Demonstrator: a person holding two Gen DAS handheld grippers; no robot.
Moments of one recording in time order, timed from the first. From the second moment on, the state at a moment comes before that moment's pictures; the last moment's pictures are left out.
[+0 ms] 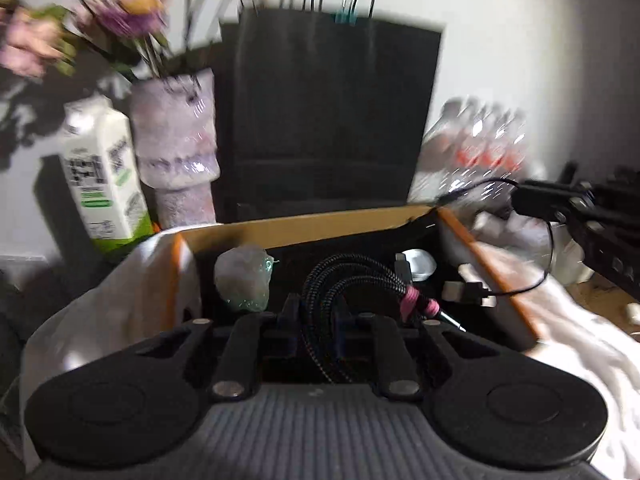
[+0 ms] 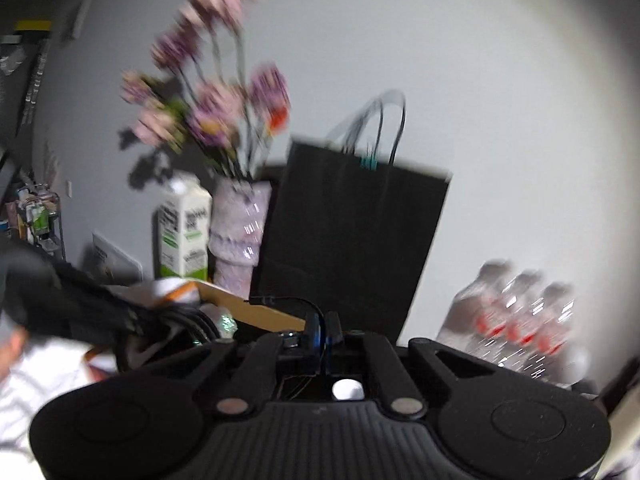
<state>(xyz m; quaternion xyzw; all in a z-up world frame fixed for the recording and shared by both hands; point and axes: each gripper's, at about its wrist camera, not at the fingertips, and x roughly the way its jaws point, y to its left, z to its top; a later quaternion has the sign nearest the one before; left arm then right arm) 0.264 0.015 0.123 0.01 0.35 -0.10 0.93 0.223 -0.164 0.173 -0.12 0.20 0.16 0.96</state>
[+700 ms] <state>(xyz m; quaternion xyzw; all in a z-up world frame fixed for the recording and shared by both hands) 0.324 0.043 0.108 0.00 0.35 -0.08 0.93 0.371 -0.145 0.084 -0.15 0.37 0.12 0.91</state>
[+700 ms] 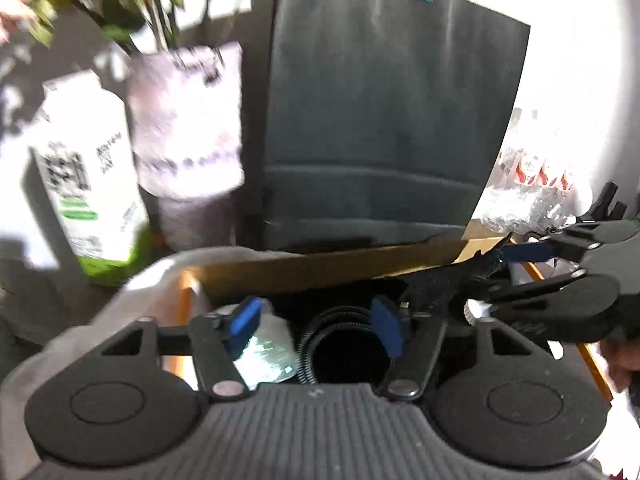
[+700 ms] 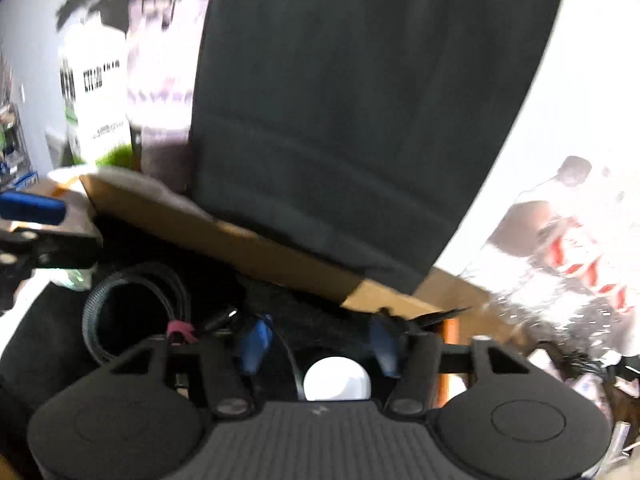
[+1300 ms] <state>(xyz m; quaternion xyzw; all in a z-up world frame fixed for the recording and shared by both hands) 0.092 0.054 0.146 -0.02 0.34 -0.08 0.94 0.138 -0.205 0.154 -0.10 0.28 0.17 0.94</state>
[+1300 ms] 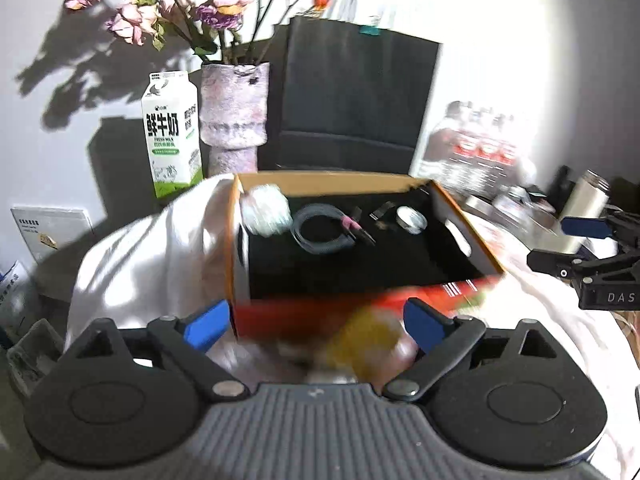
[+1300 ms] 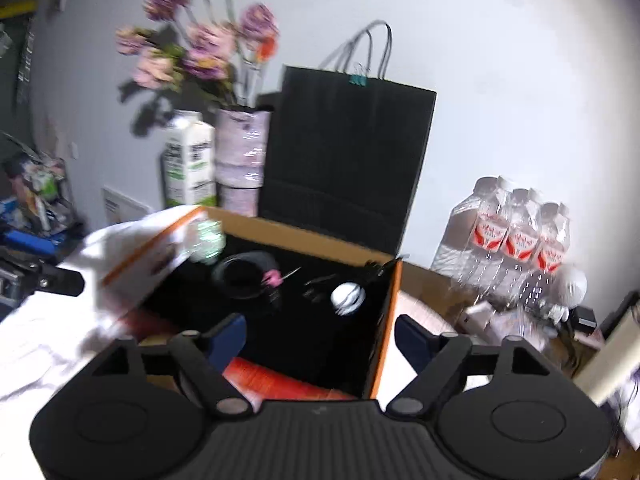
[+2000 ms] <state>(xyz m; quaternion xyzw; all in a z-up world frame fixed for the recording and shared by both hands) -0.109 0.056 0.014 -0.06 0.35 -0.05 0.93 -0.117 -0.233 -0.011 -0.04 0.26 0.09 0.96</state>
